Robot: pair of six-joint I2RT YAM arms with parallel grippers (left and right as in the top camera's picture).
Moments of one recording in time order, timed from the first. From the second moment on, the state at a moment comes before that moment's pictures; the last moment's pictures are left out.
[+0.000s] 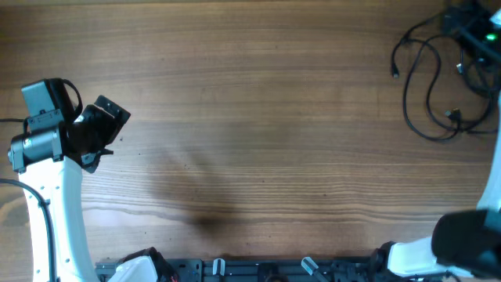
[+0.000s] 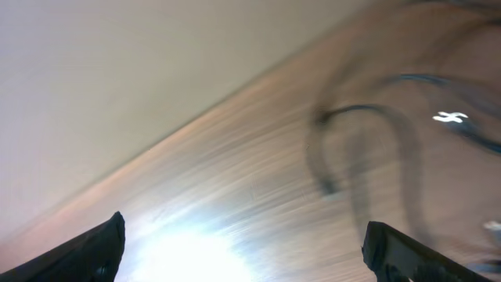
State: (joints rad) left arm 0.33 1.28 1.17 -1.01 0.12 -0.66; right arm -0.32 1.64 1.72 -0.80 -0.31 0.32
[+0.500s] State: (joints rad) left arm 0.33 1.28 1.17 -1.01 0.12 -0.66; right arm 0.62 1.48 1.72 -0.93 -0.26 0.03
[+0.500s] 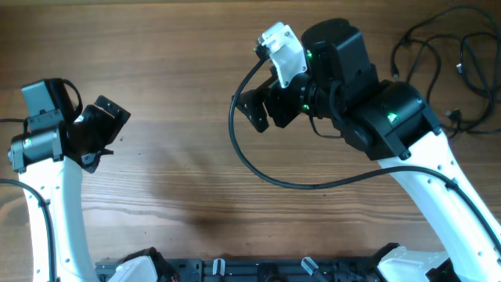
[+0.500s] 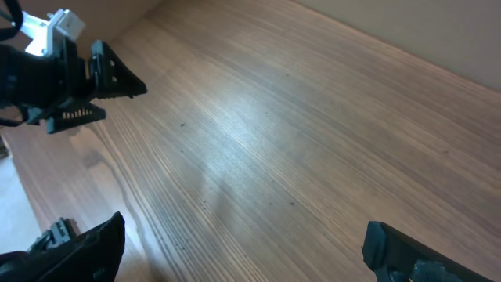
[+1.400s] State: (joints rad) left arm 0.33 1.28 1.17 -1.02 0.12 -0.66; right arm 0.22 0.62 0.52 0.06 -0.24 -0.16
